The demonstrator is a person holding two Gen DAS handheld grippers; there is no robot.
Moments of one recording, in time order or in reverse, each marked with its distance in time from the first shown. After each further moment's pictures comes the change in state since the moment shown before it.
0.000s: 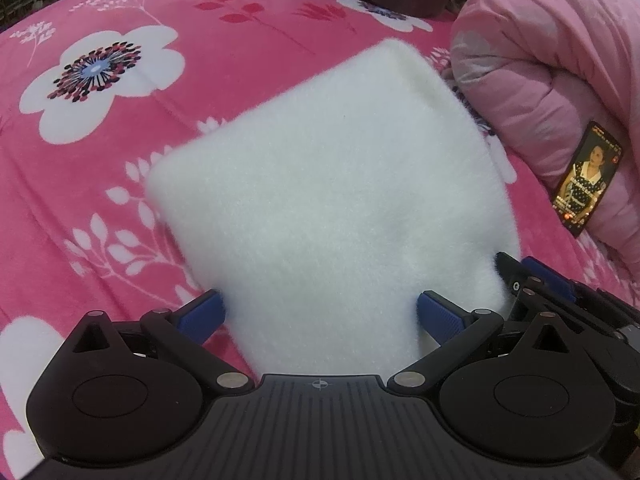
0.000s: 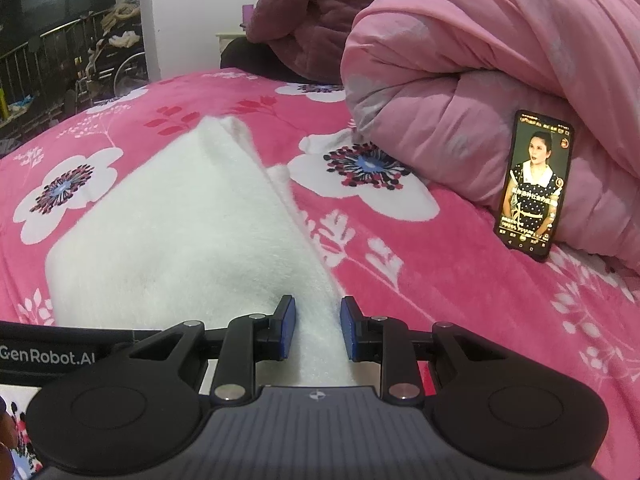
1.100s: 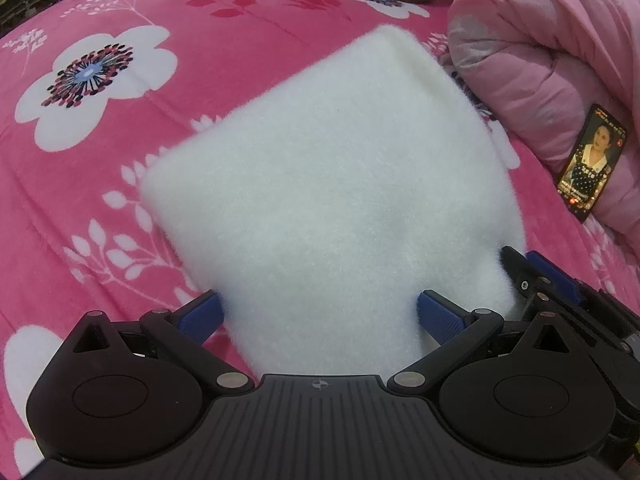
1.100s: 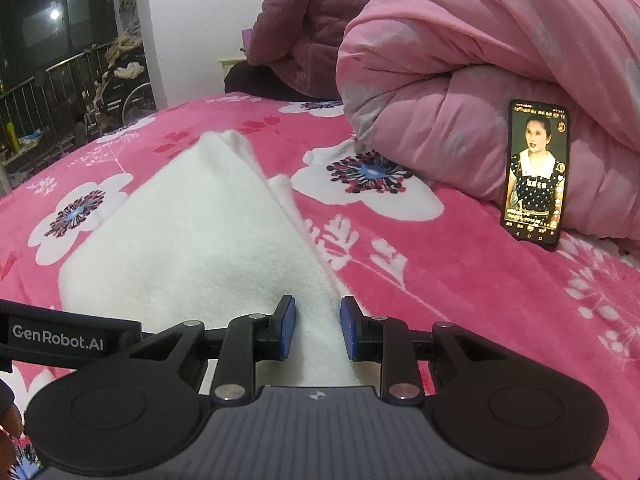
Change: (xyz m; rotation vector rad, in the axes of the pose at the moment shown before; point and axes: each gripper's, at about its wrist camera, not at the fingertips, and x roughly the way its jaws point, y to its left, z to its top) left arm 0.005 -0.002 0.003 0.040 0.038 0.017; right arm -0.004 -0.014 -0.015 0.076 -0.067 0.067
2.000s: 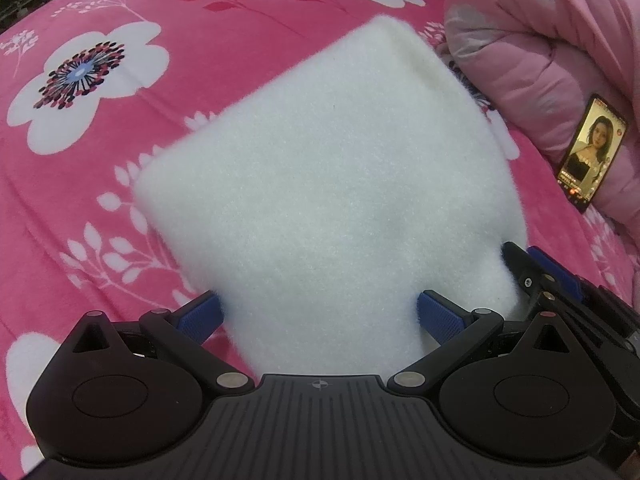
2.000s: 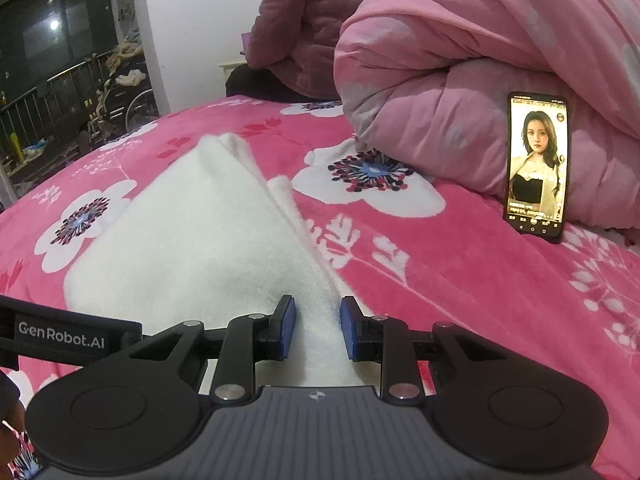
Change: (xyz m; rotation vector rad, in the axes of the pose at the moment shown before) left arm 0.005 0.001 0.005 0.019 0.032 -0.006; right arm 0.000 -0.004 -0.002 0.026 -0.004 0.019
